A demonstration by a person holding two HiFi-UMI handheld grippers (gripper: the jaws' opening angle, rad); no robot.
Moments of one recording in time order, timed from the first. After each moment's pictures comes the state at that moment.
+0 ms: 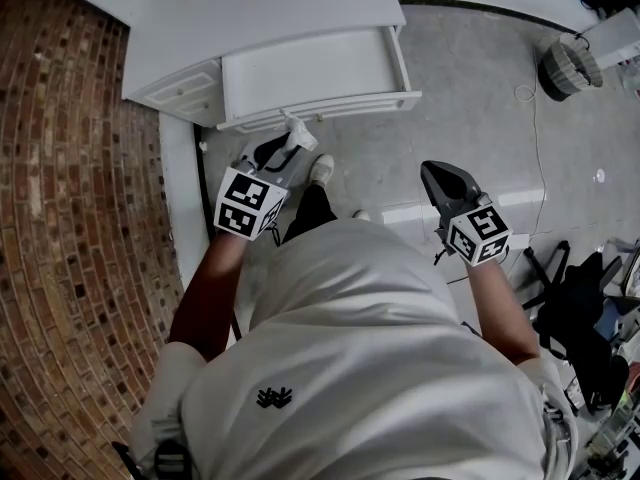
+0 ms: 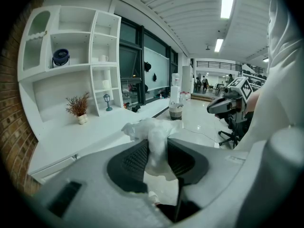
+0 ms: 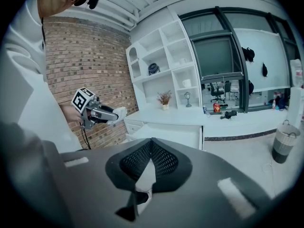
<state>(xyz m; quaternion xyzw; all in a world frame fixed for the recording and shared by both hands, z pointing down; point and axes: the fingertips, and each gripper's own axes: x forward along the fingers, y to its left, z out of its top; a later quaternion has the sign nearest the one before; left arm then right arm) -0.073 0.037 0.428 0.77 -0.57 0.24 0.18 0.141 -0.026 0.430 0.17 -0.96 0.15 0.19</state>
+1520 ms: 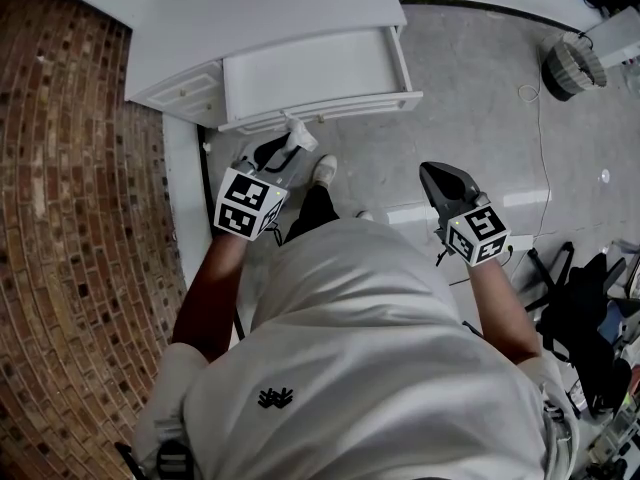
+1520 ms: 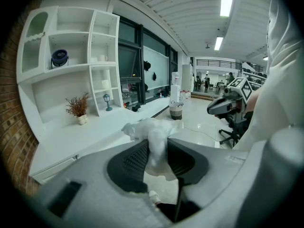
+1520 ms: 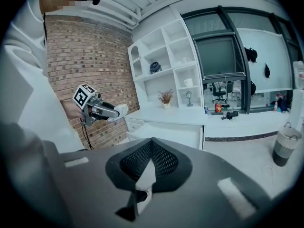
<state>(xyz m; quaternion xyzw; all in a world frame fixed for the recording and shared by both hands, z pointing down) -0.070 0.034 0.428 0.76 -0.57 0.25 0.18 0.142 -0.027 0.437 0.16 -0.96 0.14 0.19</state>
